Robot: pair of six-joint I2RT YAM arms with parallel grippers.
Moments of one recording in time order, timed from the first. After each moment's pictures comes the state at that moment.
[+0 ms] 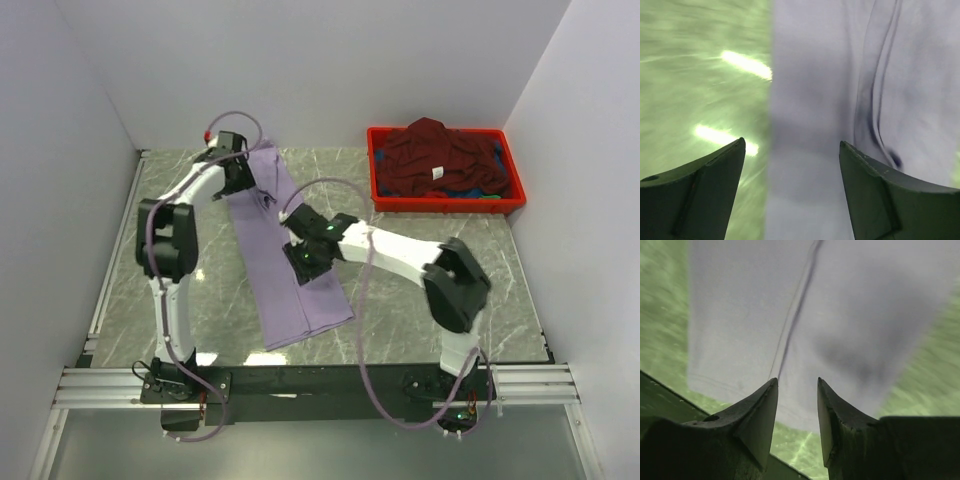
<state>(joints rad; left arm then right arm) -0.18 2.20 1.80 -0.54 -0.30 -0.52 0.89 1.90 1.45 -0.71 -0.08 0.32</state>
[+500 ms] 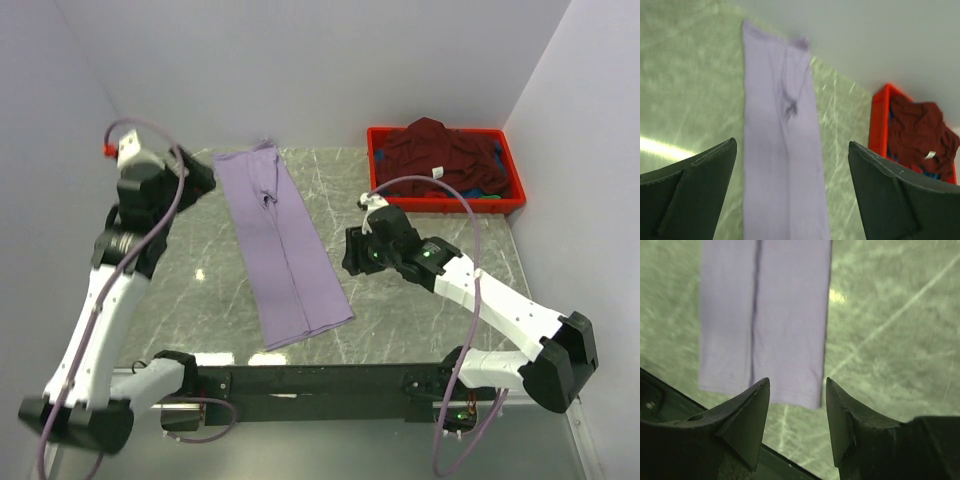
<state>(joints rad) -0.18 1.06 1.26 -0.50 -0.23 -0.63 0.71 1.20 1.00 -0.53 0.02 0.42</state>
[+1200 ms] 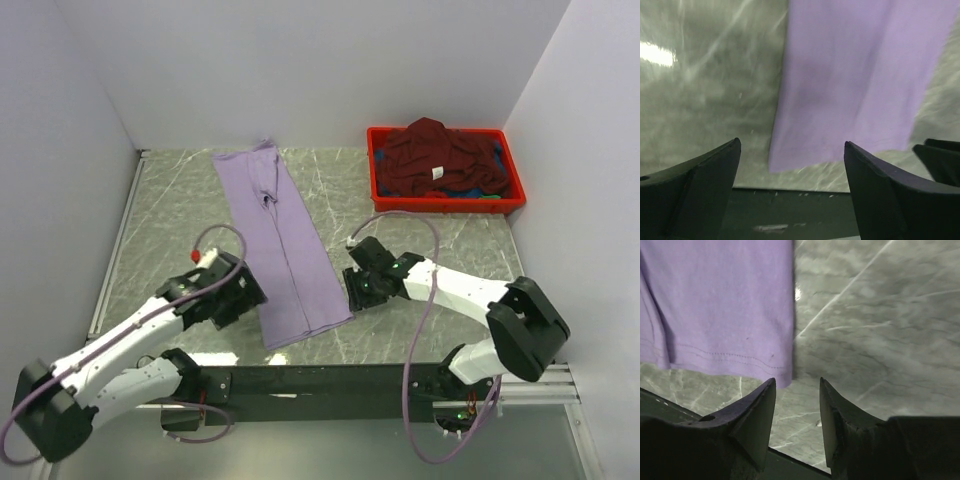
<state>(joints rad) -0.61 0.89 0.65 -0.77 -0.16 -1.14 0.73 1.38 0.78 -0.51 -0.05 0.44</state>
